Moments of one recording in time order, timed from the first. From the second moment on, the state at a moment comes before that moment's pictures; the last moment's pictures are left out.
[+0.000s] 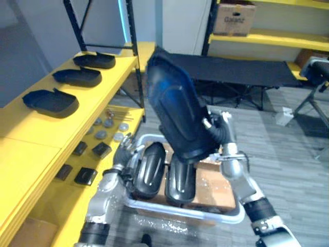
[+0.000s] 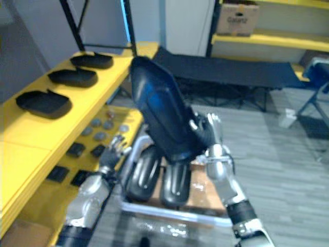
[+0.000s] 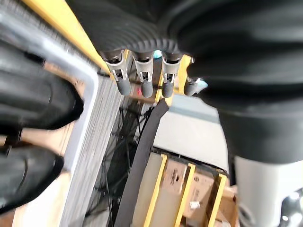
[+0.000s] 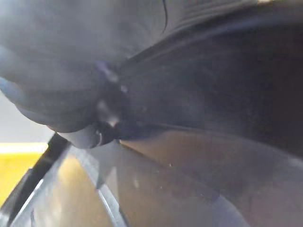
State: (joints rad) left arm -0.10 0.17 -0.08 0.06 -0.47 0.18 0.06; right arm -0.32 -0.28 0.21 0.26 -0.52 -0.28 -0.47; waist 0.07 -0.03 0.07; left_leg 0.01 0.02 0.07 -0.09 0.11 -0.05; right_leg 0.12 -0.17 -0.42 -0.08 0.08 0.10
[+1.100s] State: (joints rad) left arm -0.17 0.15 -0.29 0.09 -0.55 0.13 0.00; right arm -0.47 -0.19 0.35 0.49 -0.42 -0.22 -0.54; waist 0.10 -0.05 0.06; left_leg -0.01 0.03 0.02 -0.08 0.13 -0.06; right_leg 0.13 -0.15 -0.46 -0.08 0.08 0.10
